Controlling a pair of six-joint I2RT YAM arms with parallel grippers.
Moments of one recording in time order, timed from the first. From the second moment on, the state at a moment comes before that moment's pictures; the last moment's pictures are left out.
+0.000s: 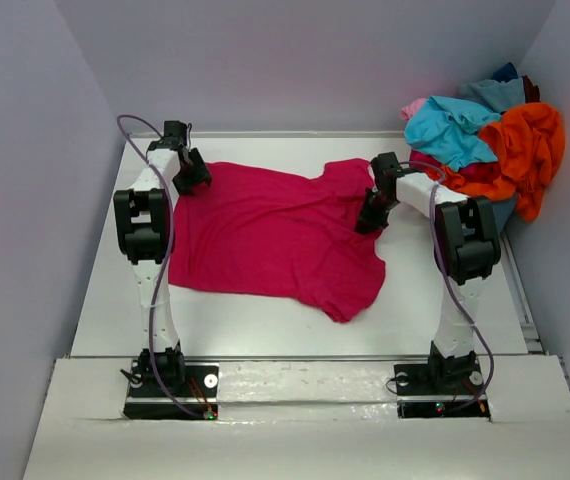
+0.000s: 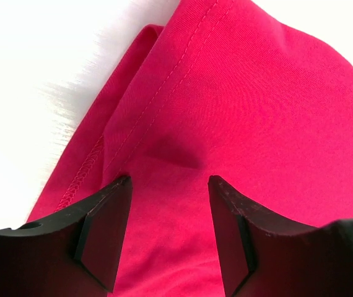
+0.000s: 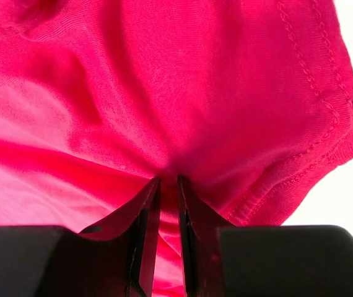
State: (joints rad) left arm 0.01 2.36 2.00 -0.71 0.05 -0.46; right arm 0.22 2.08 1.52 -0.71 -0.16 0.61
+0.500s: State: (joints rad) left arm 0.02 2.24 1.80 -0.69 0.01 -0.47; right arm 0.22 2.00 1.42 -0.72 -0.10 0.65
